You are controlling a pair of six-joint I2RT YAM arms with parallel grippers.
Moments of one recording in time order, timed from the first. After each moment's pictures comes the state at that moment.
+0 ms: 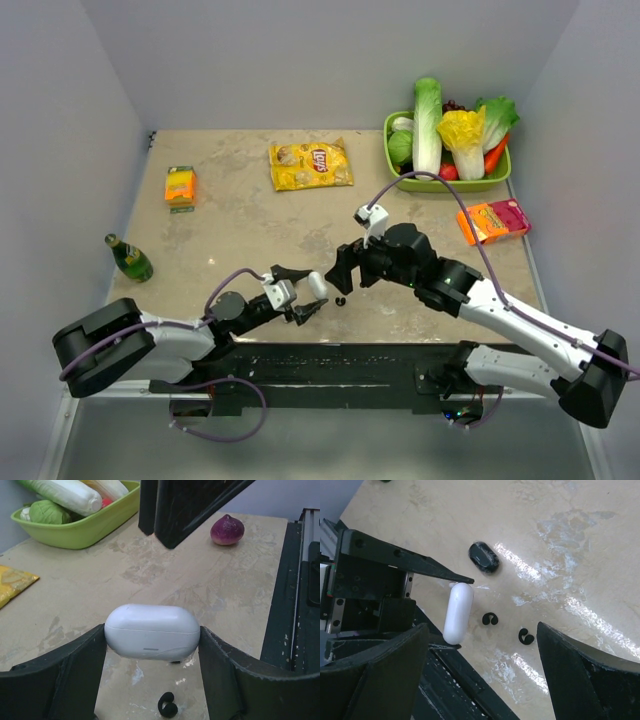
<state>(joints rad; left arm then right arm) -0.95 1.24 0.07 1.25 0.12 0.09 0.86 1.01 0.84 -0.30 -0.05 0.38</state>
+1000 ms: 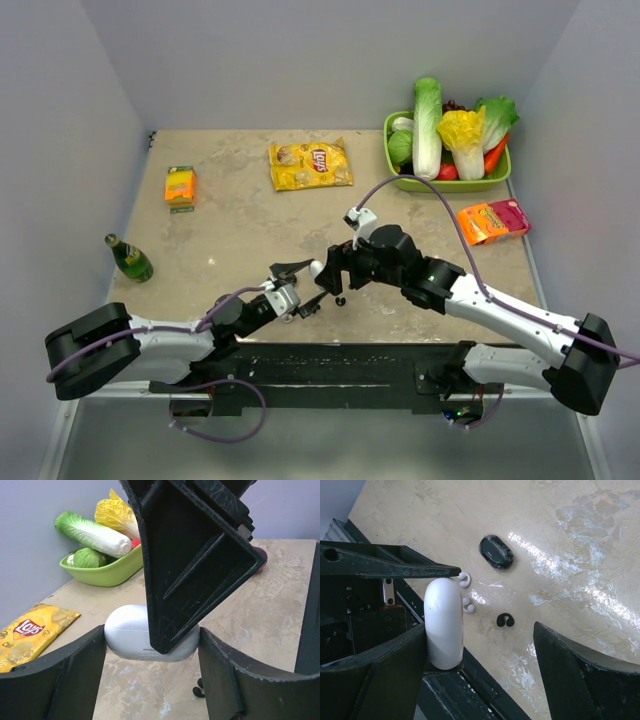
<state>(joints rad) -1.05 1.17 0.13 1.25 -0.02 0.27 0.89 1.12 0.82 -0.22 -0.08 0.47</state>
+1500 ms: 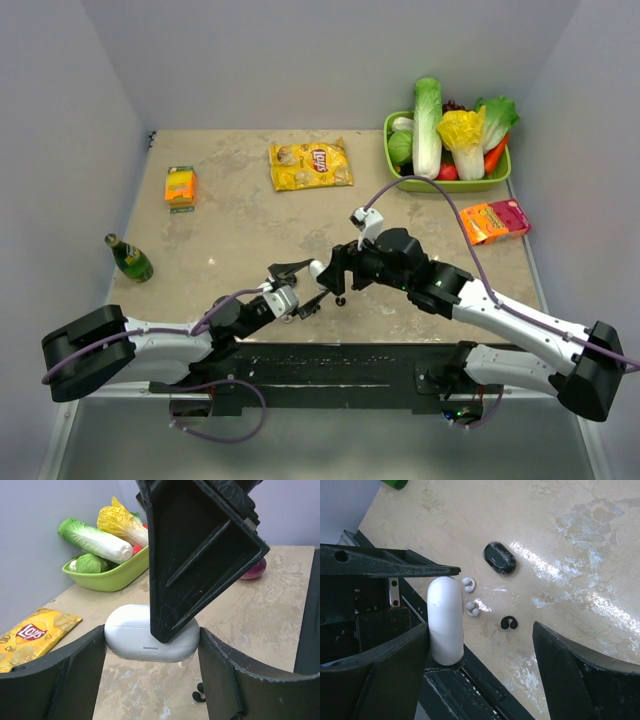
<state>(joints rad) -1.07 1.14 0.13 1.25 -0.04 0.28 0.90 1.06 0.80 -0.21 -0.05 0.50</state>
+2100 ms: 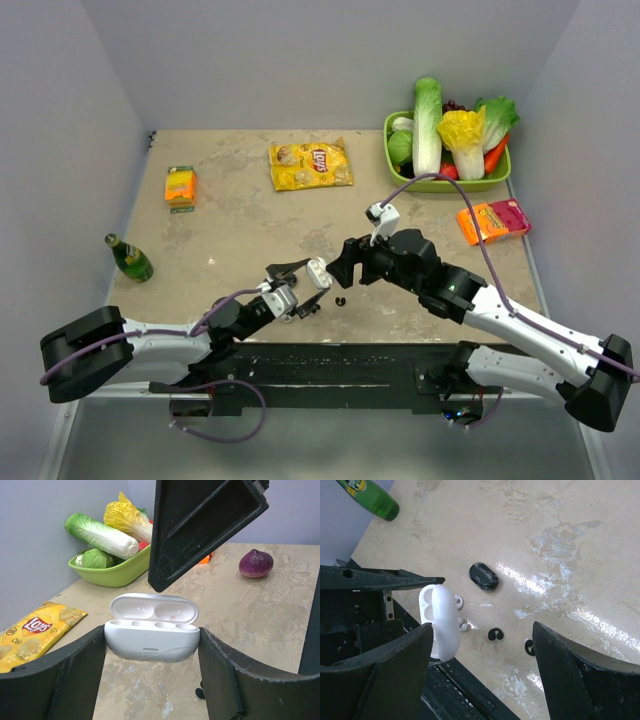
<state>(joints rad) -1.08 1.13 0.12 1.24 -0.08 0.28 0.90 0.98 0.80 -0.22 0.06 0.50</state>
